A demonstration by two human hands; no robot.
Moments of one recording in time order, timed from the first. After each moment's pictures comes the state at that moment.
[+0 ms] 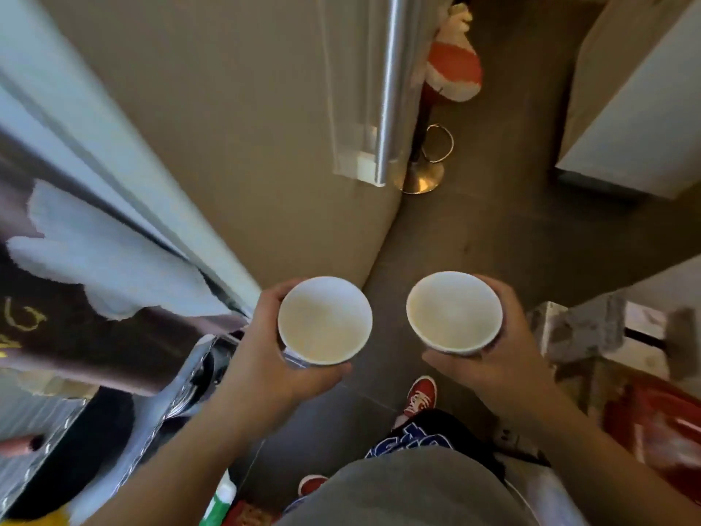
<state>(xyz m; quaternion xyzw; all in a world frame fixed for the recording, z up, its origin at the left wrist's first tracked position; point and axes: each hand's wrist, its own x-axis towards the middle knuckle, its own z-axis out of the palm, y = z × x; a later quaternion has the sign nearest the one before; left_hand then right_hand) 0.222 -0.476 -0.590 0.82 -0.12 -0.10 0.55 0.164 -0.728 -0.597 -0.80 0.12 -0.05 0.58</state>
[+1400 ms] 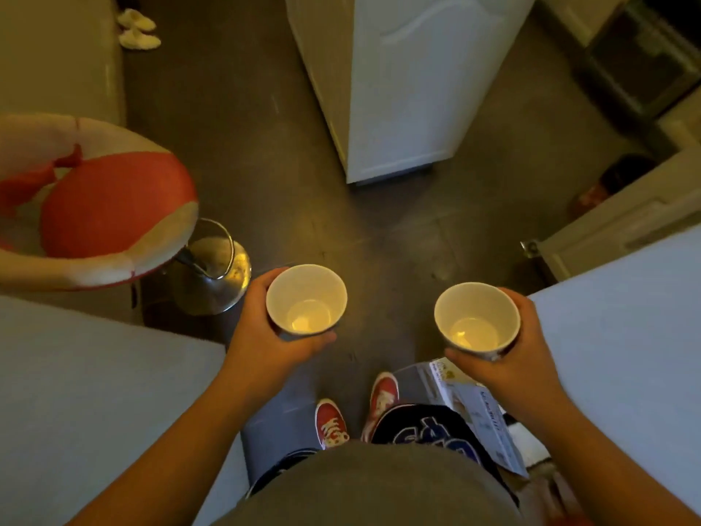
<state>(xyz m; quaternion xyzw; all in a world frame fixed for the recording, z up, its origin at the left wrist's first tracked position) 0.699 -1.153 -0.658 0.75 -0.30 -0.31 0.50 0.441 -1.301 -0.656 -0.70 0.46 -0.25 0.48</state>
